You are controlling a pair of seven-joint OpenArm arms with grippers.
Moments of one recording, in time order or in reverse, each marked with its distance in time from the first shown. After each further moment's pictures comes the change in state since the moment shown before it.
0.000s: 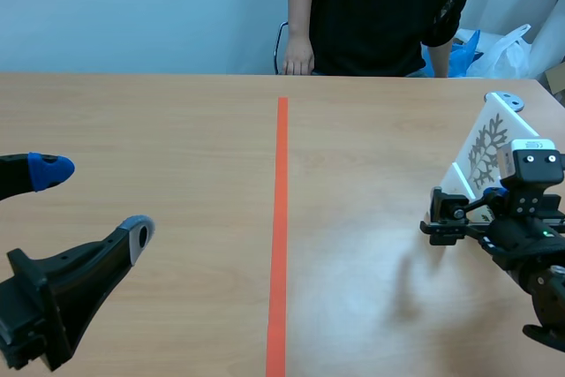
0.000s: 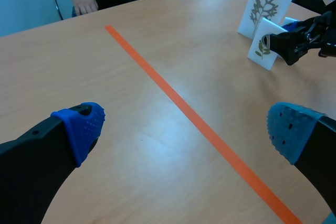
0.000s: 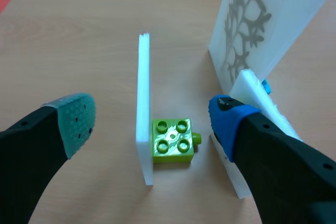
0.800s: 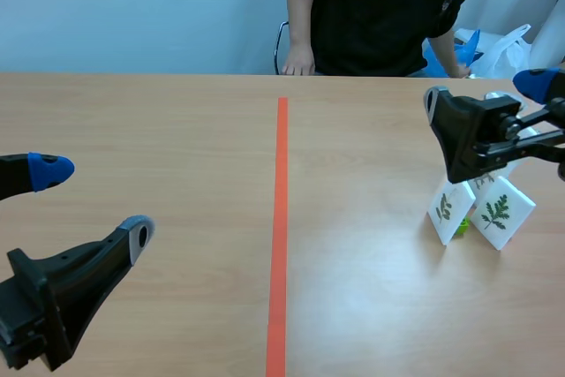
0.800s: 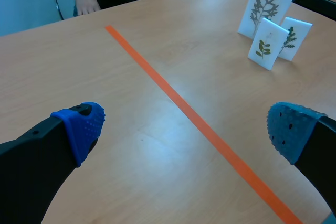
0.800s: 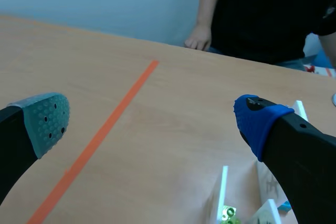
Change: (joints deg) left arm 0.0 0.0 0.0 0.0 0.0 0.0 0.0; right arm -19.9 9.3 3.8 43.9 17.3 12.8 -12.5
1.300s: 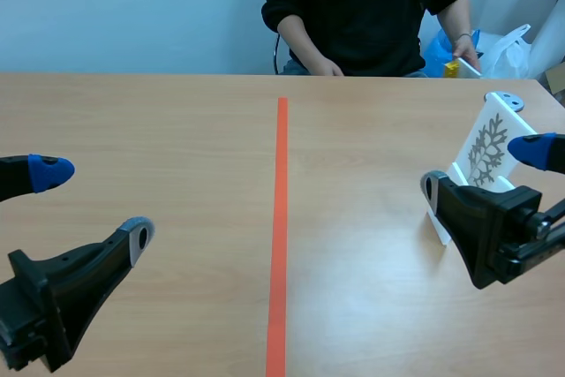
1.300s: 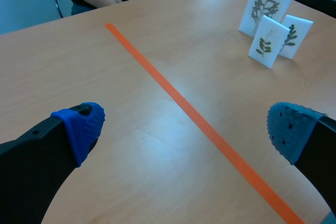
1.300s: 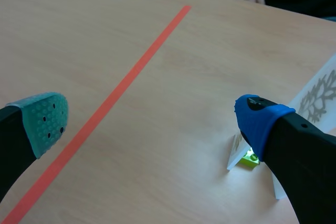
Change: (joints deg) left arm 0.0 0.0 0.0 0.0 0.0 0.0 0.4; right arm -13.4 2.5 2.7 5.6 1.3 4.2 -3.1
